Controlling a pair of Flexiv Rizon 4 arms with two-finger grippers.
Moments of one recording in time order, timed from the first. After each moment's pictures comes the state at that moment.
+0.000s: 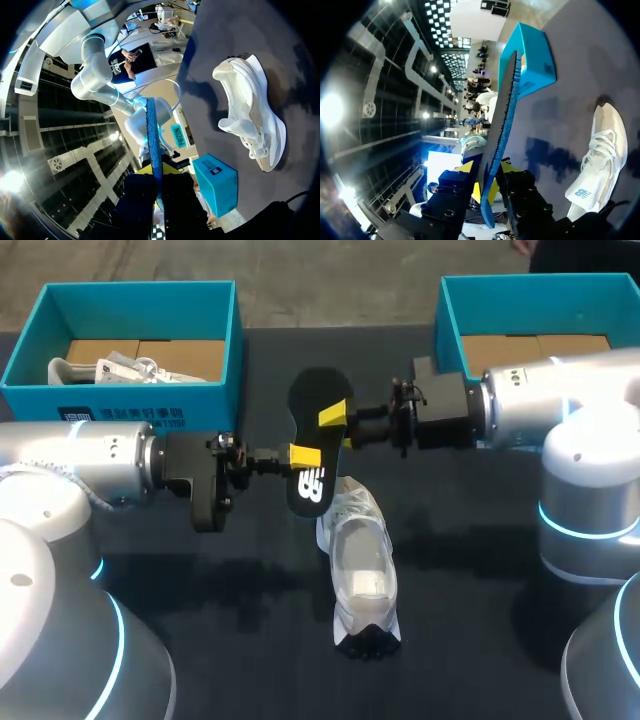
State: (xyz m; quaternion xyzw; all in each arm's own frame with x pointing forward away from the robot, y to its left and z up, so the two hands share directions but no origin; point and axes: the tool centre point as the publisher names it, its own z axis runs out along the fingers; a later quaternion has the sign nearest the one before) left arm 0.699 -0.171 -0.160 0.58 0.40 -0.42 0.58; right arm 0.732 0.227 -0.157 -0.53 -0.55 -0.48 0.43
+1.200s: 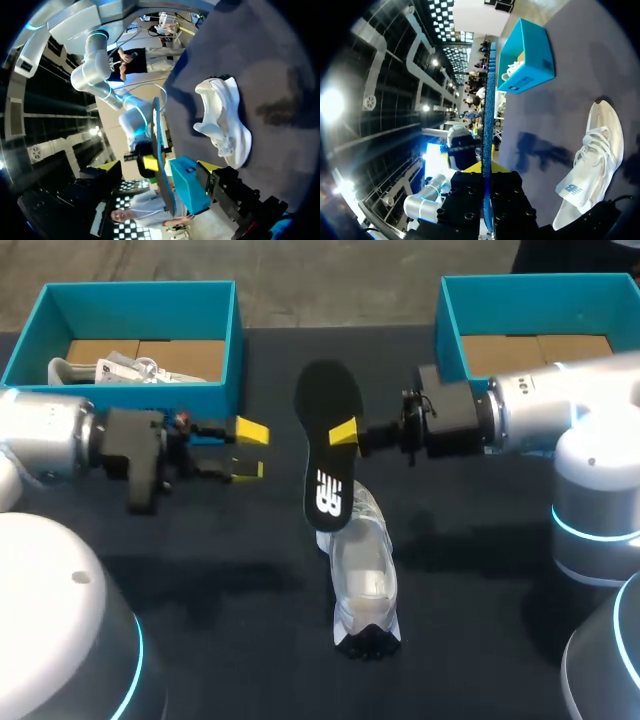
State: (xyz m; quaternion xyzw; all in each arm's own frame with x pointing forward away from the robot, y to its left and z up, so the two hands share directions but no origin) left arm 0.712 -0.097 -0.156 0.59 0.49 -0.39 0.50; right arm 0.720 0.213 -0.172 -0.50 -0.57 -0.48 0.44
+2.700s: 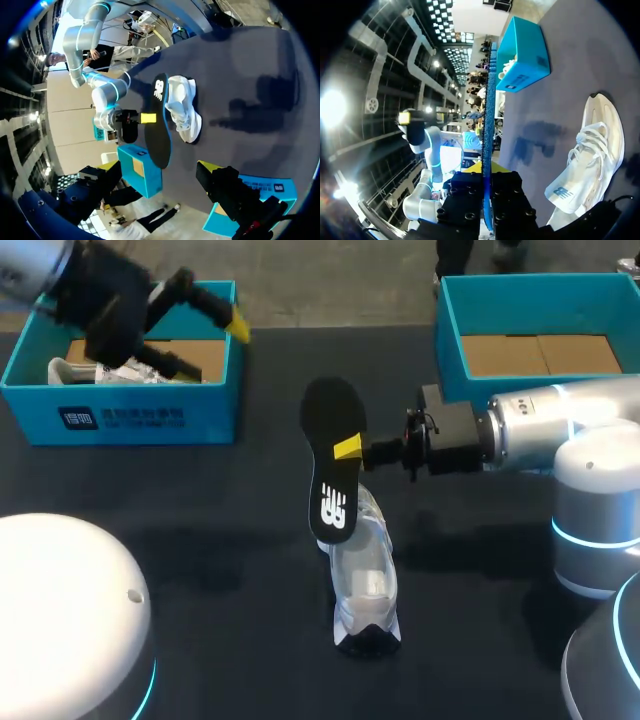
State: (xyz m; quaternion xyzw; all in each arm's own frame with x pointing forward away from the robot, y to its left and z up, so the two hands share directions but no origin) left arm 0.790 -0.070 -0.069 0.65 0.66 -0.23 0.30; right arm 0.720 0.209 -0.196 -0.50 -0.56 -0.48 0.45
